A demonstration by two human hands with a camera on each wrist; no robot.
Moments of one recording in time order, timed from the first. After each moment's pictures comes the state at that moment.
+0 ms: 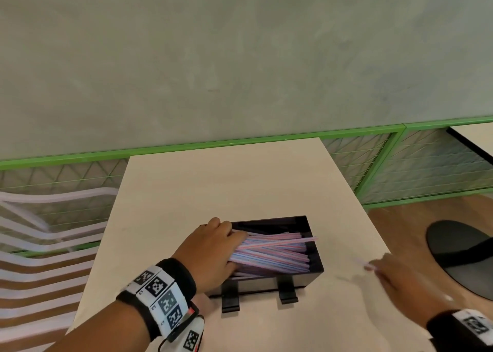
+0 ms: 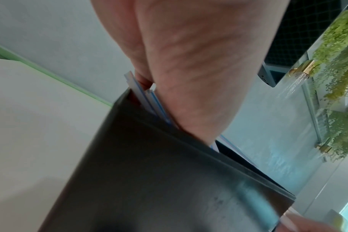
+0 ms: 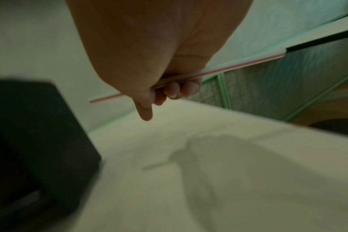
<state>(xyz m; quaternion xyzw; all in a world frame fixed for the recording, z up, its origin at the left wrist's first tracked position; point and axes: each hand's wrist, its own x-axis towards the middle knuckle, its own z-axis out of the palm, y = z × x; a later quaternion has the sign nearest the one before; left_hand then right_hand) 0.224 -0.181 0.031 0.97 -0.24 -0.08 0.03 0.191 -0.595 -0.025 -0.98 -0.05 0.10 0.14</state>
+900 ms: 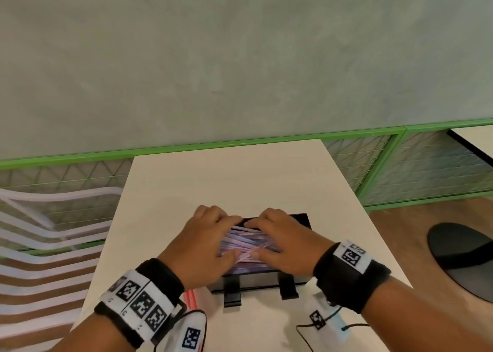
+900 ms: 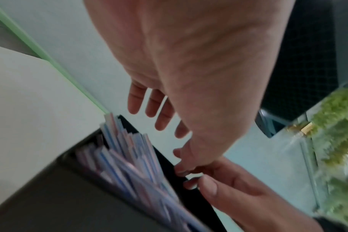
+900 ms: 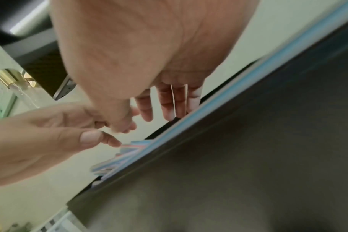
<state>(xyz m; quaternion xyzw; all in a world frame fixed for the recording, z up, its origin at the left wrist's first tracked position) 0.207 -0.167 0.058 0.96 -0.20 -0.03 0.19 0.248 -0.395 0.037 -0.90 -0.34 0.13 0.23</state>
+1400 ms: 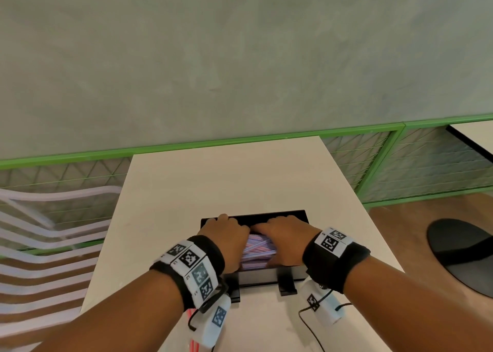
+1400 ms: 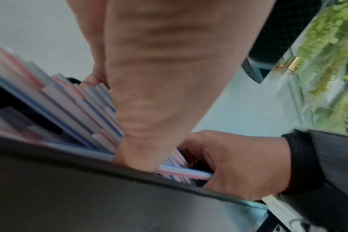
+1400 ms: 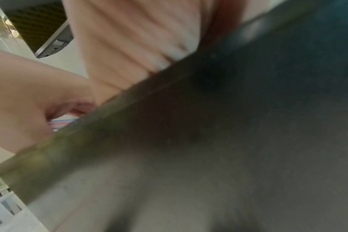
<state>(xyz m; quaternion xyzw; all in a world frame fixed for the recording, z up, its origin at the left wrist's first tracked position) 0.239 -0.214 0.040 0.95 -0.21 -0.20 -0.09 0.267 -0.394 0.019 -0.92 -0.35 0.18 0.04</state>
